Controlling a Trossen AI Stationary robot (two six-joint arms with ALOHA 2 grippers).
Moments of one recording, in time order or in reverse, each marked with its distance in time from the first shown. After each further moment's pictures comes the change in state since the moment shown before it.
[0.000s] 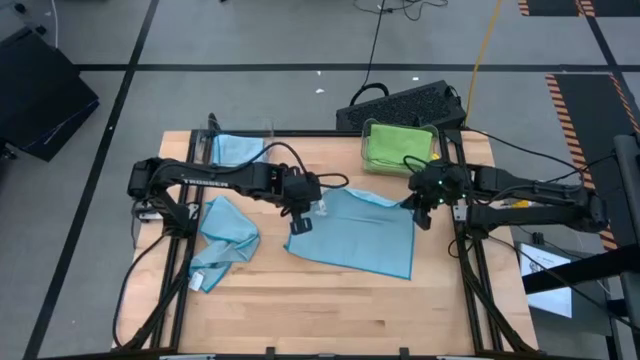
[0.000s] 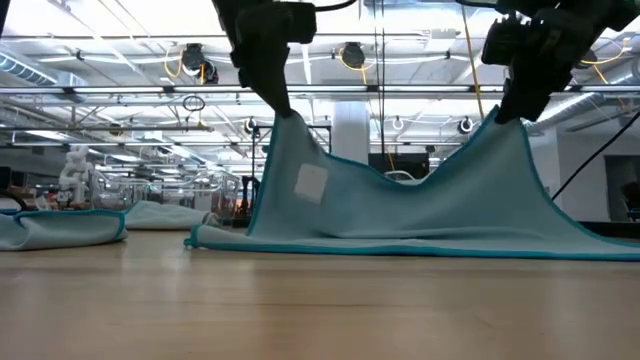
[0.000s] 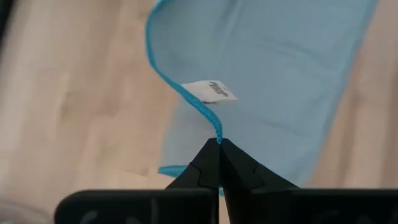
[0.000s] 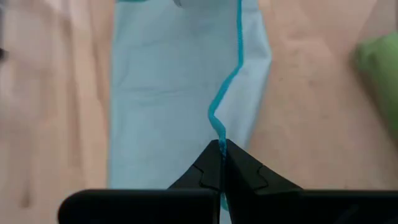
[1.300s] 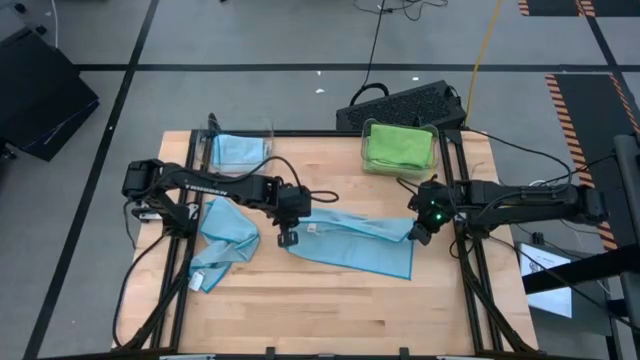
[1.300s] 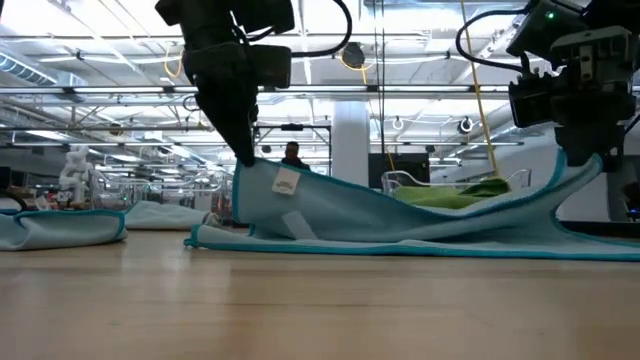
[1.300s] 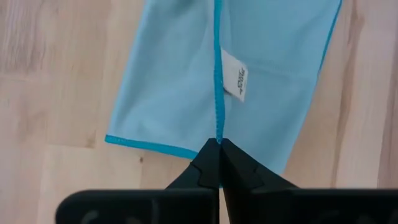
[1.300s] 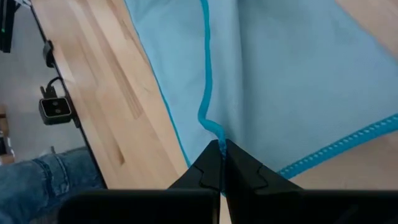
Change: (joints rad) left arm -0.006 -0.037 -0.267 0.135 0.143 0.042; right arm 0.117 -0.003 -0.226 0.070 -0.267 0.521
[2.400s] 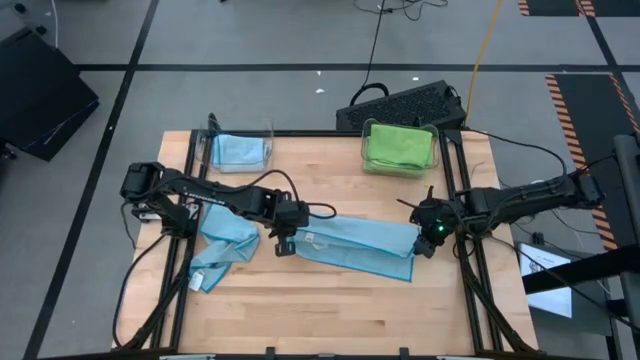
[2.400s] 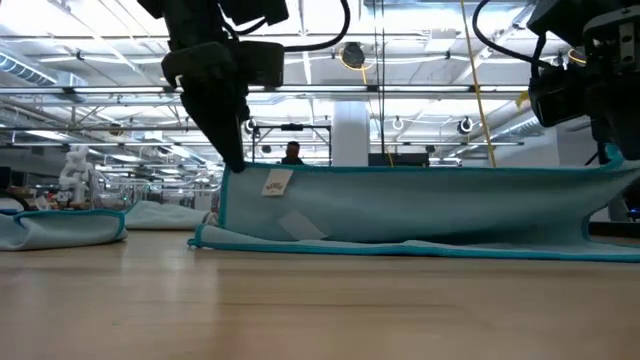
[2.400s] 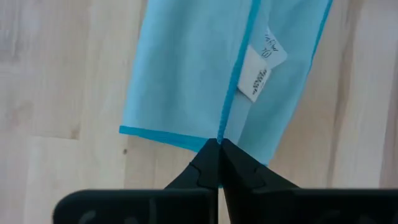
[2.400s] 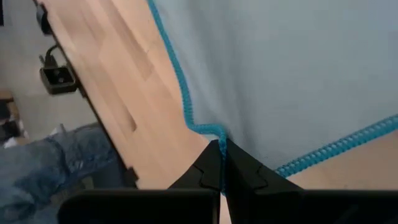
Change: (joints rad) left arm -0.097 0.000 -0.034 0.015 -0.075 -0.061; right arm 0.240 0.000 0.000 0.007 0.032 0.253
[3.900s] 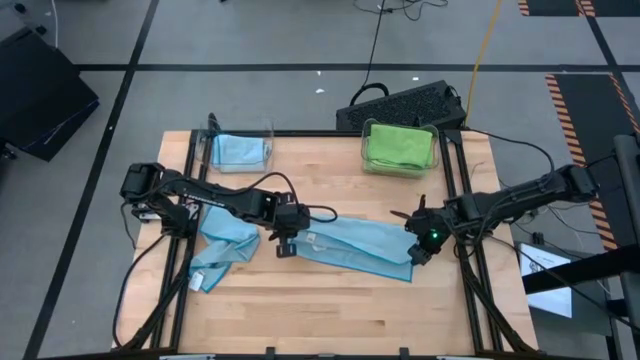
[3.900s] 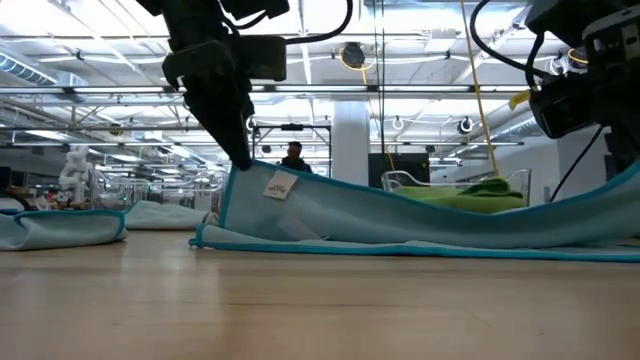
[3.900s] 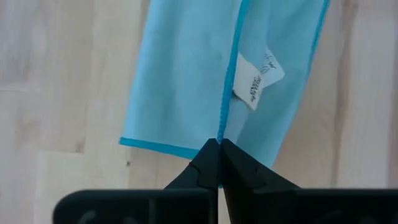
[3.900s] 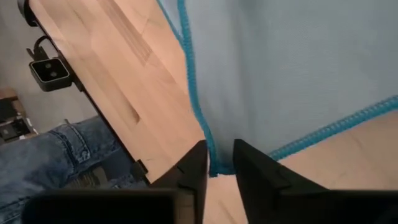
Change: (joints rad) left arm -0.017 0.000 -0.002 0.035 -0.039 0.027; right arm 0.096 0.127 -0.001 0.106 -0.030 0.146
